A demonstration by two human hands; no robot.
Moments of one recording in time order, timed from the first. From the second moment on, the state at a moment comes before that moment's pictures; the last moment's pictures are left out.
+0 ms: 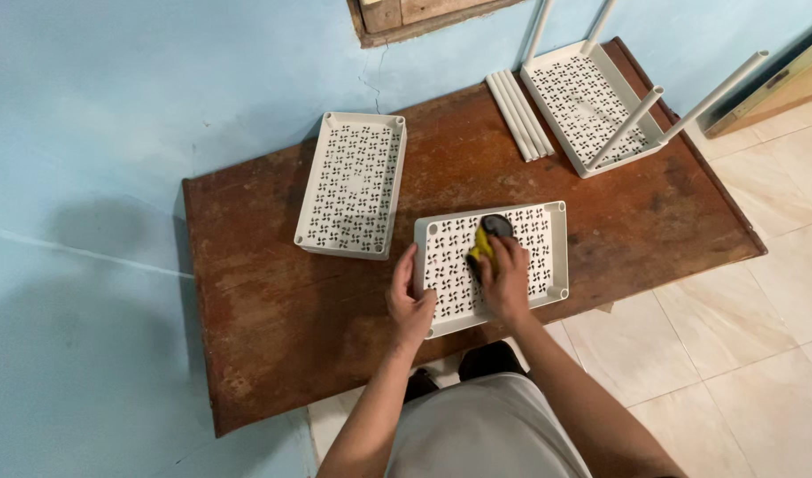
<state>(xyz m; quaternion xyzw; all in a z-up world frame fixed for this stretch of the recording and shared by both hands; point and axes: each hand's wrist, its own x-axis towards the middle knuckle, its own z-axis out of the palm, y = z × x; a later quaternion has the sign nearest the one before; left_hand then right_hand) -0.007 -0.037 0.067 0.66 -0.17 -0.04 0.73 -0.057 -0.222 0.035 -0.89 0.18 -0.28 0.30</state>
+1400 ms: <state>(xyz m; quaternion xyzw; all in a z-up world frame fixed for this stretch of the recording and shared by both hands) -0.020 0.030 0.108 0.79 -0.21 0.22 0.54 -0.082 -0.247 0.076 -0.73 0.23 -0.48 0.43</state>
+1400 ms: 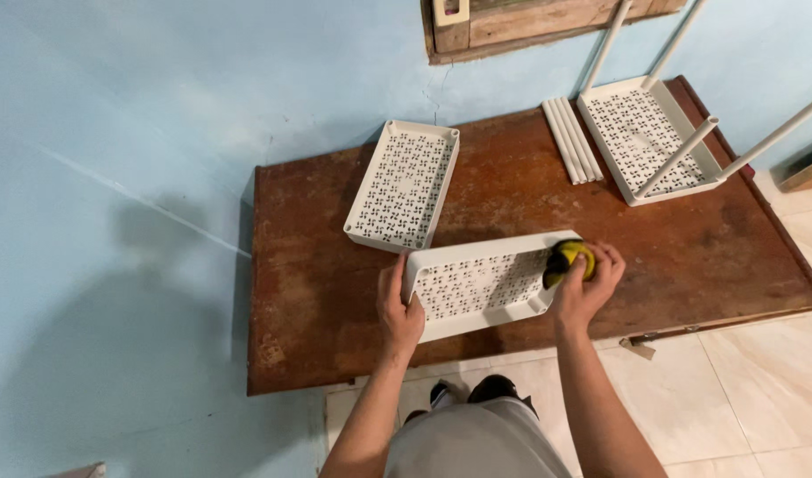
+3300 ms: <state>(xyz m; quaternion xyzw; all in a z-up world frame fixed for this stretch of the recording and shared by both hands) -0.045 0.113 0.075 0.87 -0.14 0.04 0.47 -0.029 -0.107 0.165 -0.93 -0.22 -0.18 0.26</state>
